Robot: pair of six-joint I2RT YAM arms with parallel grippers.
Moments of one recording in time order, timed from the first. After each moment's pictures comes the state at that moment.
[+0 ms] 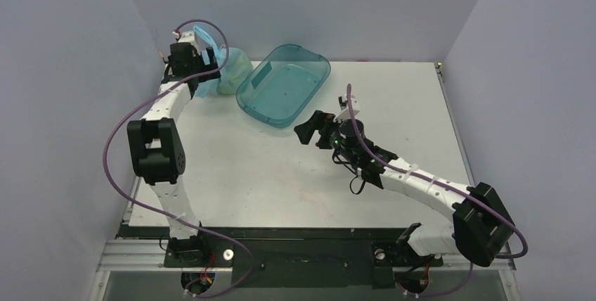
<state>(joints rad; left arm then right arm) 0.04 1.96 1.59 -0.10 -0.03 -0.19 0.73 1.30 0.78 0.23 0.13 0.71</state>
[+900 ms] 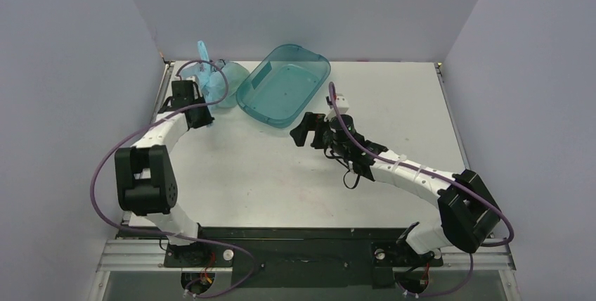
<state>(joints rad) 0.05 1.73 1.20 -0.32 0.04 -0.27 0.73 1.41 0.84 0.19 0.09 0.61</state>
